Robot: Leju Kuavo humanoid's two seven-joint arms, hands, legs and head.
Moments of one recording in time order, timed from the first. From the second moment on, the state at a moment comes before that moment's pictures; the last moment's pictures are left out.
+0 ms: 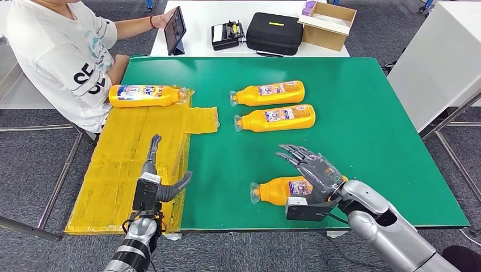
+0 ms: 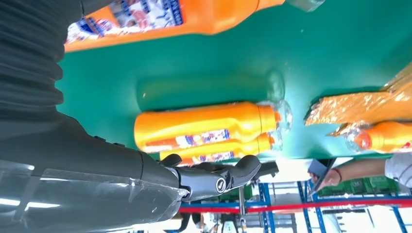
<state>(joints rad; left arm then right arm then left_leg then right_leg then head) -0.33 -0.25 -0.14 -0.84 -0.25 0.30 -0.69 -0.22 -0.59 0.68 -1.54 0.70 0.10 -0.28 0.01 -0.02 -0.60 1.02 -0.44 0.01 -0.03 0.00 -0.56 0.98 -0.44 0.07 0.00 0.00</state>
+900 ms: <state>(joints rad) -0.33 -0.25 -0.12 -0.79 -0.27 0.30 -0.69 -0.21 -0.64 0.62 -1.44 0.63 0.22 -0.21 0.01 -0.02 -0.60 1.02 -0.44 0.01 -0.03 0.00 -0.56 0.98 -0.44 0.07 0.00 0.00</state>
